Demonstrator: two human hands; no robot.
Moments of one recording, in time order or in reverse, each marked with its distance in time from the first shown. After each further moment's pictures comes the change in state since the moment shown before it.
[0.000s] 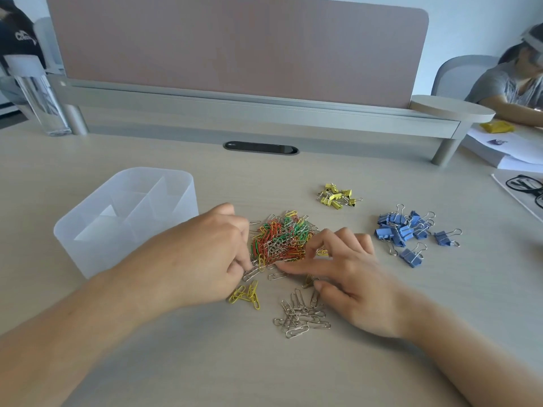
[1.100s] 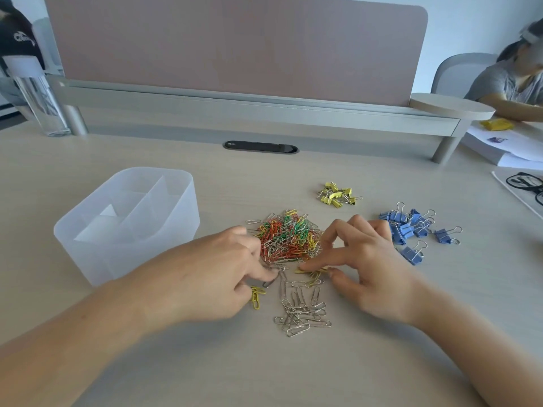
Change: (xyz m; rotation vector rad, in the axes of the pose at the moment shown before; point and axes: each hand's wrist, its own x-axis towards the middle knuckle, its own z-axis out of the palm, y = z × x) left_hand 0.000 0.014 0.008 -0.048 -0.185 0.036; right_hand 0.000 0.019 -0.002 -0.047 0.177 0.013
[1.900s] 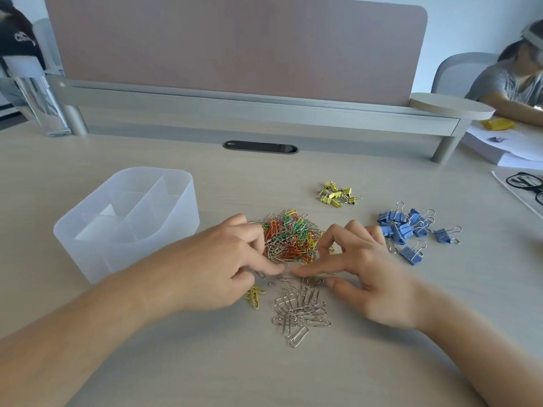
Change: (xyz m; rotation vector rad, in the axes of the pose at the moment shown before) left_hand 0.004 -0.009 0.001 -0.085 0.080 0.039; right_hand -0.003 -0.006 -0.007 0.091 -0.133 -0.011
